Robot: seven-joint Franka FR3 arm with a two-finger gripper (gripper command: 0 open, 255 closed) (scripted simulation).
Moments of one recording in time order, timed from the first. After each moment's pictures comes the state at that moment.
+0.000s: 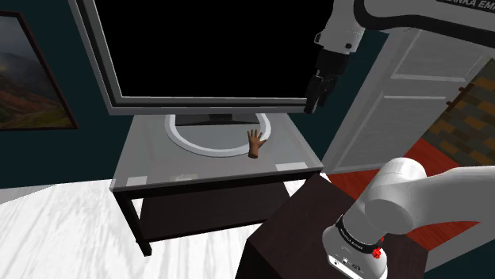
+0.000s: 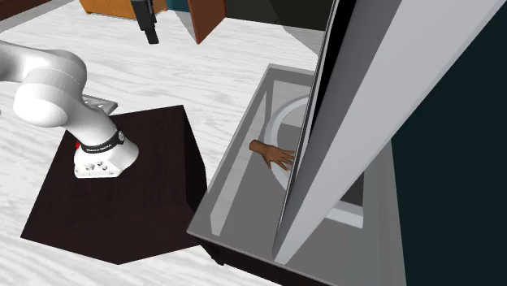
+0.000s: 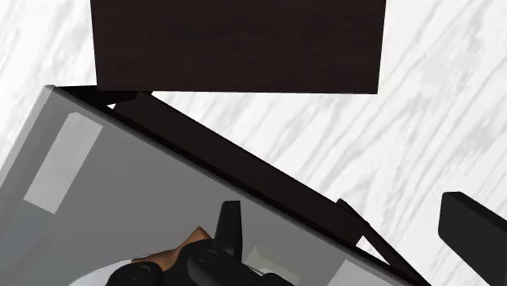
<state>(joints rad) 0.02 -0.79 -0.05 -2.33 0.07 1.48 -0.07</state>
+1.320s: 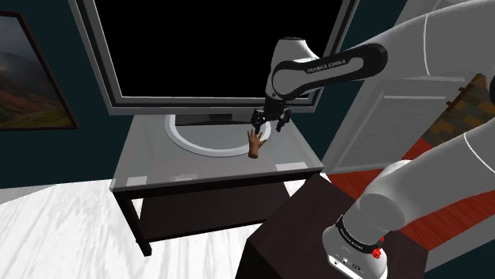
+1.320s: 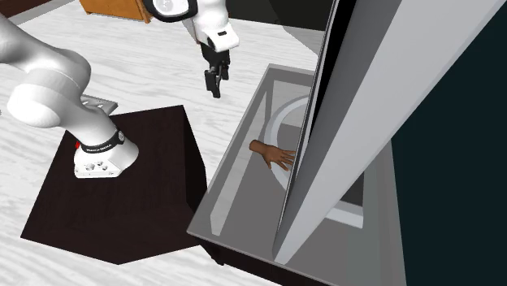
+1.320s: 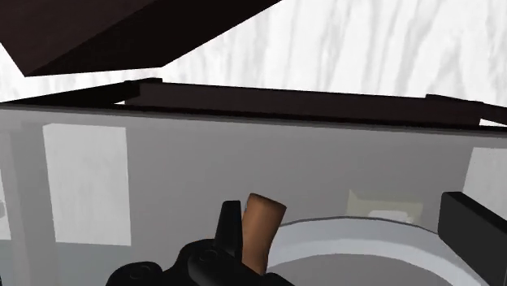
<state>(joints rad) -0.11 -0.32 0.11 -2.47 0.05 2.15 0.40</state>
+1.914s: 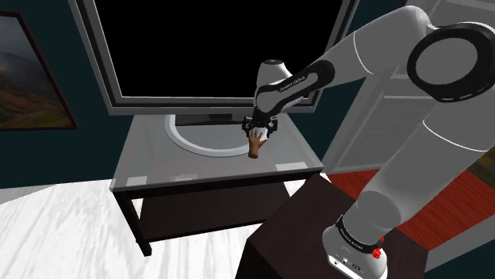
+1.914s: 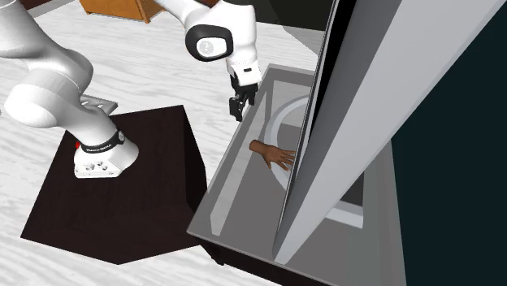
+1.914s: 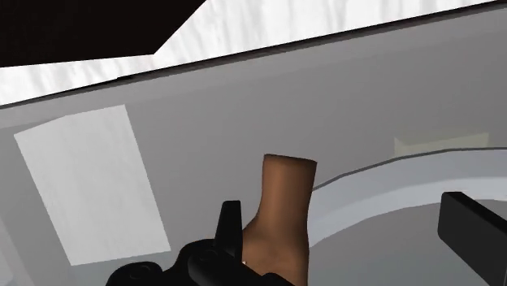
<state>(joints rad) -0.18 0.01 0.12 -2.36 -0.07 2.40 0.68</state>
